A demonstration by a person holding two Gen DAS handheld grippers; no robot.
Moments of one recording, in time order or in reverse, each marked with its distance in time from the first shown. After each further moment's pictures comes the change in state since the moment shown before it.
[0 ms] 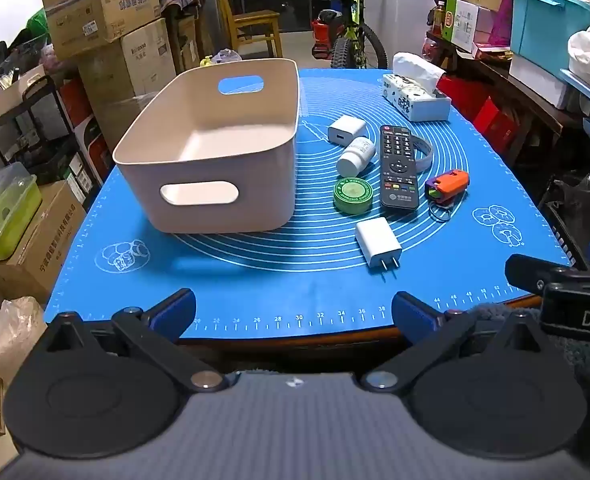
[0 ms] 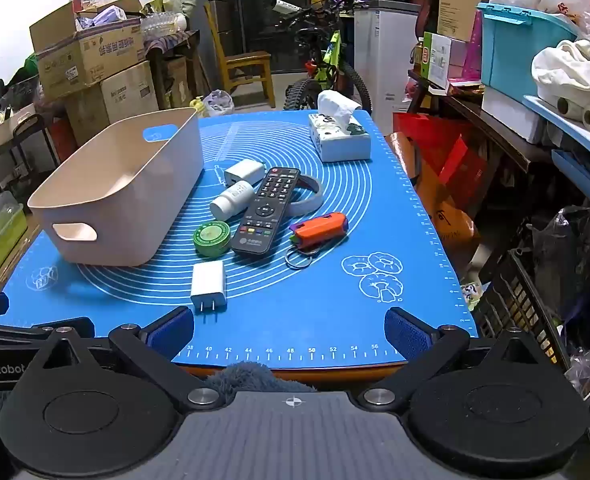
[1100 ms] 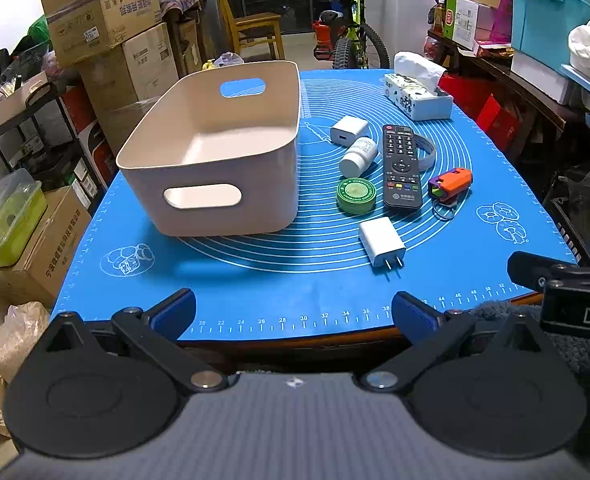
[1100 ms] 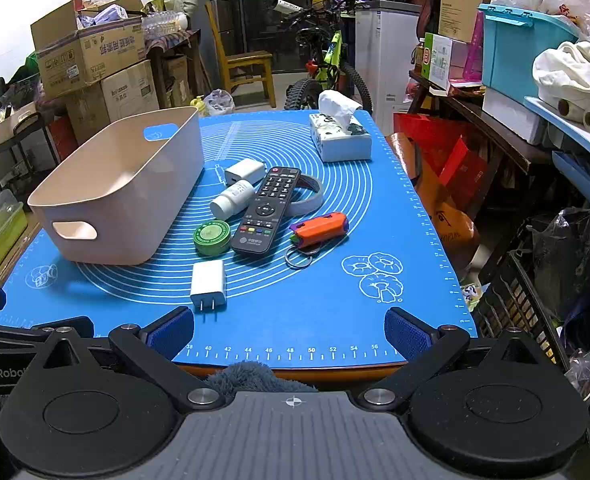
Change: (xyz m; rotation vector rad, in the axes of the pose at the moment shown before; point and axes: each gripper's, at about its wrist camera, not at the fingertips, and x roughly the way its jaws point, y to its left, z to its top) left arm -0.001 -0.004 -0.001 0.035 -0.011 0.019; right arm 0.001 0.002 -0.001 0.000 0.002 -0.002
